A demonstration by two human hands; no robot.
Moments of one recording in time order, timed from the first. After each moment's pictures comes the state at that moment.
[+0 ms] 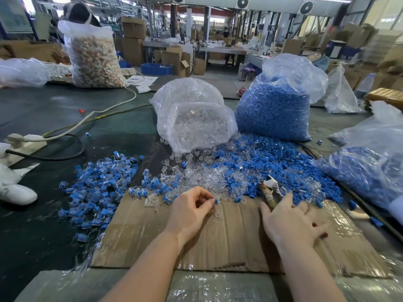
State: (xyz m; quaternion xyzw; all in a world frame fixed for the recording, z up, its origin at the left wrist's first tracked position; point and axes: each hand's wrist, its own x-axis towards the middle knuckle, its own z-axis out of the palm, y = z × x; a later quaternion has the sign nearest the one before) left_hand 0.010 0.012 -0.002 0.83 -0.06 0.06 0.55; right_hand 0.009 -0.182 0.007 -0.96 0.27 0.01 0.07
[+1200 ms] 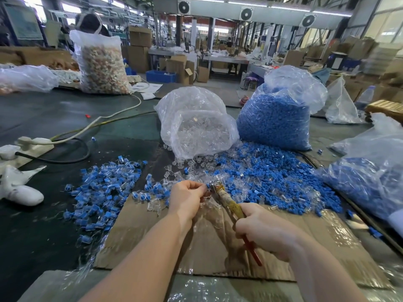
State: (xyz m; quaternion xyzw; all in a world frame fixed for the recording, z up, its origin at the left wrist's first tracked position) left_hand 0.030 0.009 0.028 0.68 0.16 0.02 0.72; right_hand -0.014 -0.144 0.070 -0.85 -0.01 0.27 0.45
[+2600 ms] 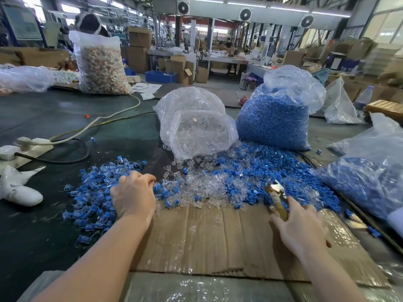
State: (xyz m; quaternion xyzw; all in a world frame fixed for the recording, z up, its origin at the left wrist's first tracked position) left_hand 0.034 0.094 0.010 0.94 0.19 0.25 0.16; right_hand 0.002 -0.207 0.023 -0.98 0.18 -0.04 0.08
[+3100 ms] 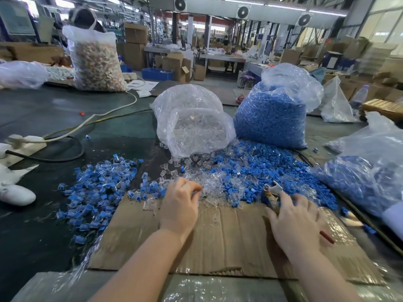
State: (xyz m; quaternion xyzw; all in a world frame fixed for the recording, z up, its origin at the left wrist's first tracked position) left_hand 0.022 0.016 0.002 0.90 -0.02 0.25 0.36; right_hand 0.002 -0.198 0.018 -0.98 0.15 -0.10 0.00
